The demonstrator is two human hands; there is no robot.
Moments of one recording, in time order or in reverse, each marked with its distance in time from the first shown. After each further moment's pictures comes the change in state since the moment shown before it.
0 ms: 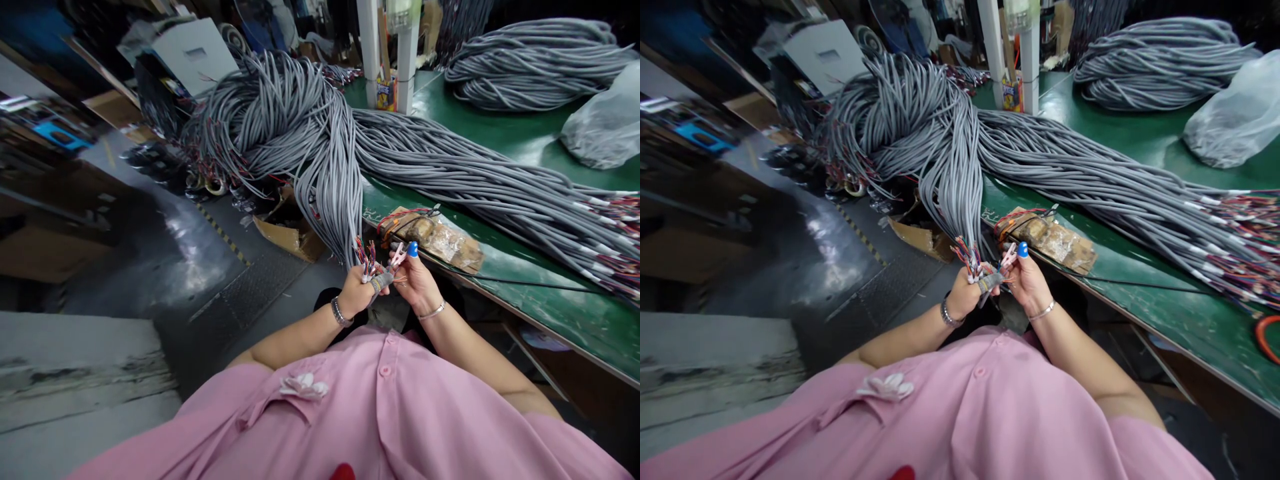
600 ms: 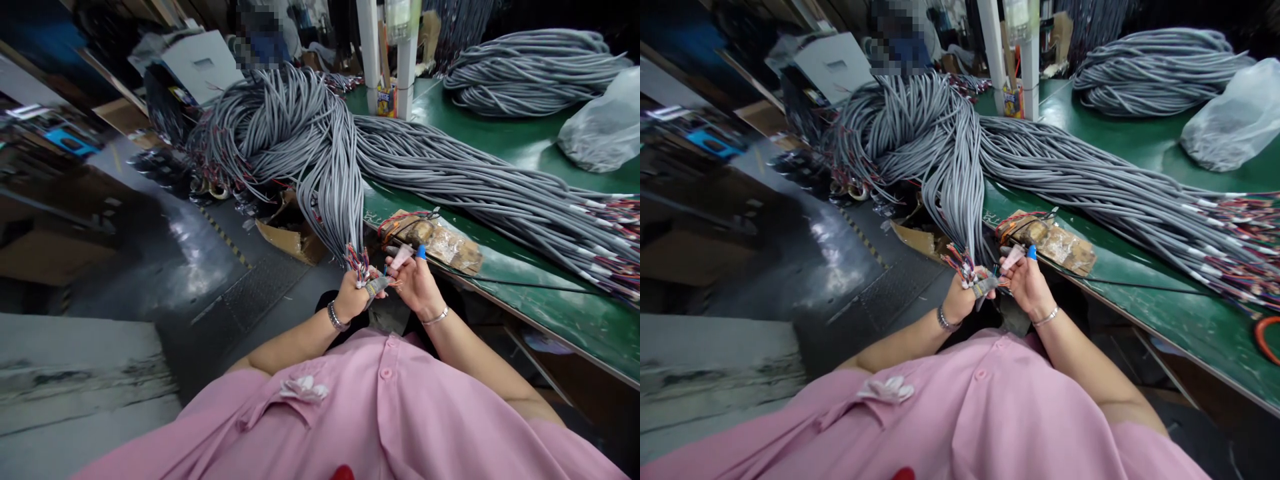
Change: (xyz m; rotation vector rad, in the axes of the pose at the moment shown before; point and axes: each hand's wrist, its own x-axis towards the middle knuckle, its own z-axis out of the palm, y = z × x) left_hand -0.009 0.001 -0.007 0.008 0.031 0.030; right_hand -0.011 -0.005 -0.008 0.080 -0.175 0.122
